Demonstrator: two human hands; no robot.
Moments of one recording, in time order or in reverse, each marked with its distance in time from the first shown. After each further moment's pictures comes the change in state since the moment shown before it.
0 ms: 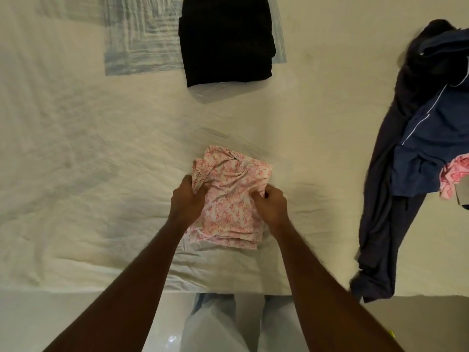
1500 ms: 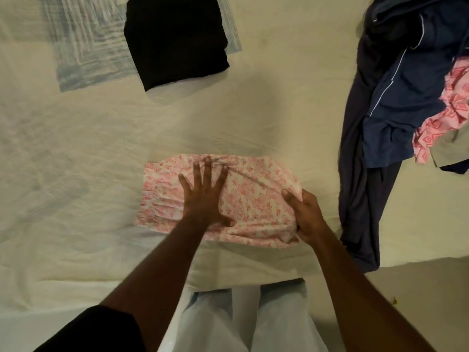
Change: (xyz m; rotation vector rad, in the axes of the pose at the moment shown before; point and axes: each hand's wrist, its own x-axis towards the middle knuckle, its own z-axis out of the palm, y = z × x) left_hand -0.001 0.038 0.084 1.007 -0.322 0.412; right_hand -0.020 0.068 -0.122 0.656 -0.091 0.144
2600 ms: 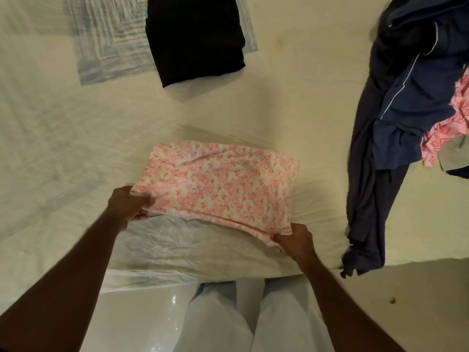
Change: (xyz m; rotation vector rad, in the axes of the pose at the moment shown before) left_hand -0.074 -0.186 -0.013 -1.219 0.059 -0.774; right_hand -0.032 0.070 0.016 -0.786 0.158 0.147
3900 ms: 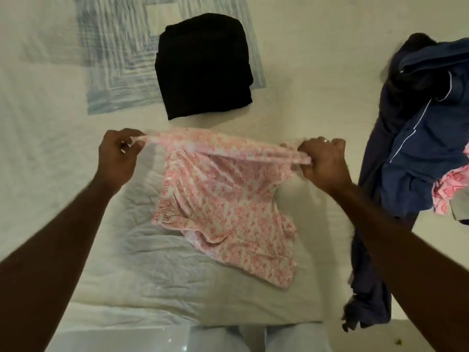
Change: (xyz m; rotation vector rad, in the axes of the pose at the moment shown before) left_hand 0.053 0.149 -0.027 0.089 0.329 0.867; right_hand 0.129 -0.208 -0.141 -0.673 0.528 -1.115
